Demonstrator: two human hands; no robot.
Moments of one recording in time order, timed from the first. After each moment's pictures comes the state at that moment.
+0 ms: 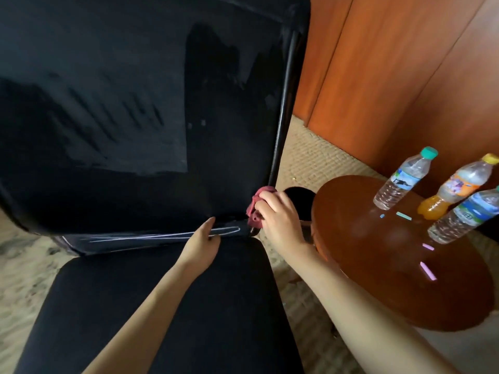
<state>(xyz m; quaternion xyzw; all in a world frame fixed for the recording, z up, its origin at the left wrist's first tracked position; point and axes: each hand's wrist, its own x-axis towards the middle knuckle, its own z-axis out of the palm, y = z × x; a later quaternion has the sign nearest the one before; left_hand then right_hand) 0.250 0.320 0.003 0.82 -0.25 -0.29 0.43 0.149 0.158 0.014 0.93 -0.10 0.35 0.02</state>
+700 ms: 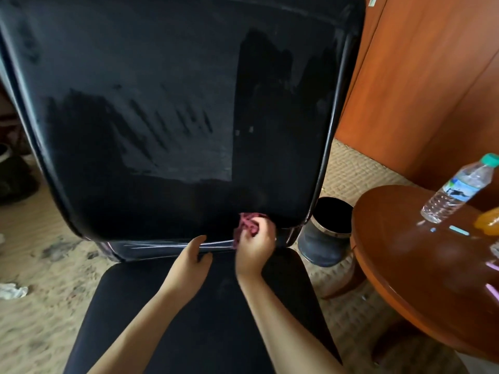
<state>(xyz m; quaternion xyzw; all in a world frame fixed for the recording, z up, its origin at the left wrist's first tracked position) 0.291 0.405 -0.005 0.85 -0.21 -0.23 0.43 0.259 0.282 -0.039 0.64 -0.37 0.54 -0.39</state>
